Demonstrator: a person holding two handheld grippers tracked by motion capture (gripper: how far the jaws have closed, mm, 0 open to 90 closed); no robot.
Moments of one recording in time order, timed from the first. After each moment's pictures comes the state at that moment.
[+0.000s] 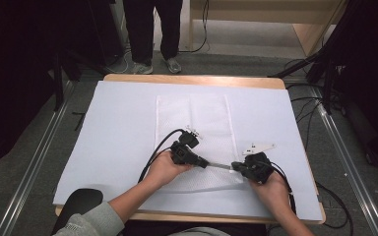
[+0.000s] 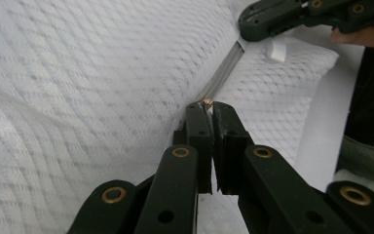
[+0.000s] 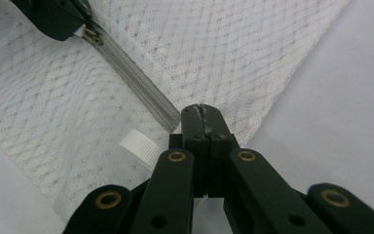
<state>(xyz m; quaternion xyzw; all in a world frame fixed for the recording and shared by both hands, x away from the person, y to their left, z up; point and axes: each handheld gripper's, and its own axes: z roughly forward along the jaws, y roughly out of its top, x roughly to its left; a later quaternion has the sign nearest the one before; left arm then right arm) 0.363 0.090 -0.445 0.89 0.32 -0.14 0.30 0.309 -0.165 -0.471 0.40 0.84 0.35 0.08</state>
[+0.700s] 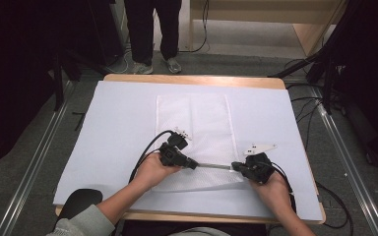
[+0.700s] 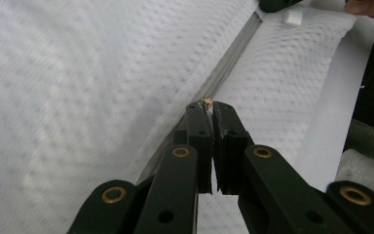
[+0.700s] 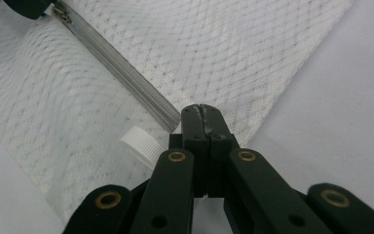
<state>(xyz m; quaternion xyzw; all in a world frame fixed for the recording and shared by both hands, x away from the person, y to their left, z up) 0.358 0.128 -0.445 0.88 0.35 -0.13 0.30 0.309 -0.167 -0.473 0.39 0.85 0.35 0.08</state>
